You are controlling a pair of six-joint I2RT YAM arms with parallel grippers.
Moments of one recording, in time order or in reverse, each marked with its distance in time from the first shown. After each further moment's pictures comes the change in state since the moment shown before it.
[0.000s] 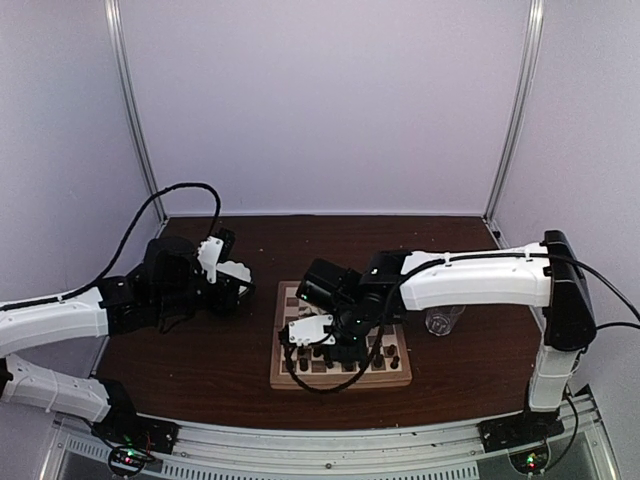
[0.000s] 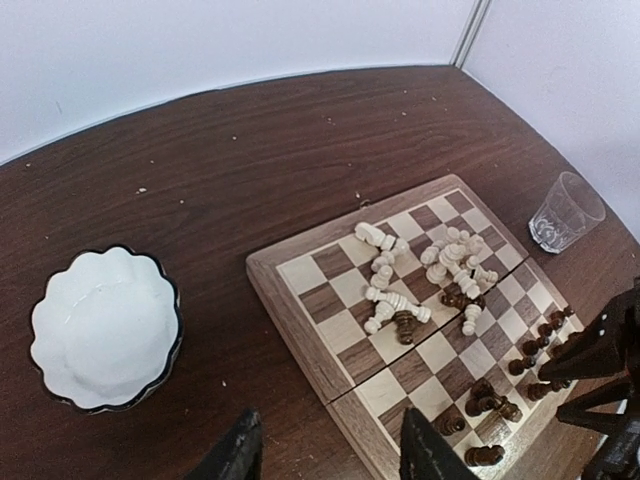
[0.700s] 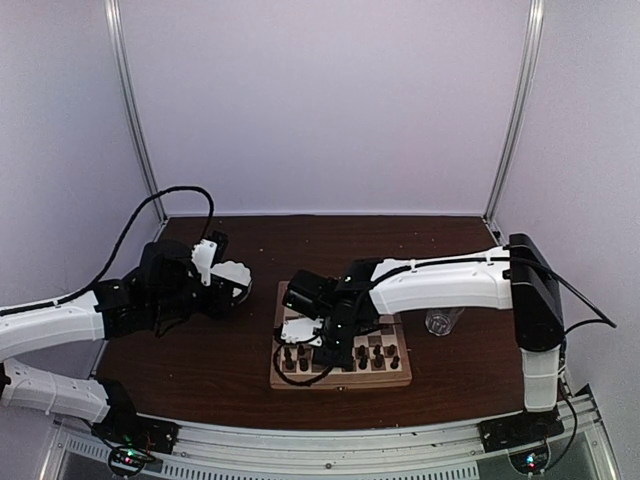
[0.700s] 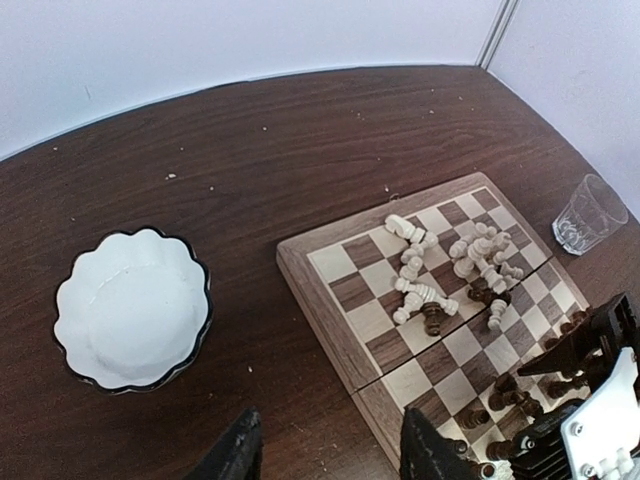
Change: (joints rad) left arm 0.007 -0.046 -0.026 -0.036 -0.058 -0.015; right arm -0.010 0.163 0.093 -0.021 0.015 0.208
